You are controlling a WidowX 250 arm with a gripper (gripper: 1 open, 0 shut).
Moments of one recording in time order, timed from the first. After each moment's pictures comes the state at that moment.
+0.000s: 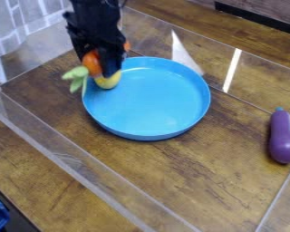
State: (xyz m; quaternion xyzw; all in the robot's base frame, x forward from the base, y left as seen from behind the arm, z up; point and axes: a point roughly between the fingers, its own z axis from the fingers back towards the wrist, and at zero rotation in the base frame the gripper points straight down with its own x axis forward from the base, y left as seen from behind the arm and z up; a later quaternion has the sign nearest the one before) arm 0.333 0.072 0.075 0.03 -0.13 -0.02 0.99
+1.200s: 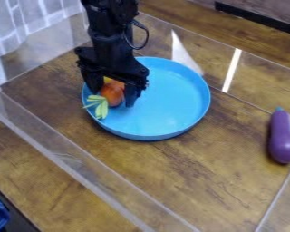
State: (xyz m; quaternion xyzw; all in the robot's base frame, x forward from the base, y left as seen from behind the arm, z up) arm 0.333 0.055 0.048 0.04 -0.14 0.09 0.98
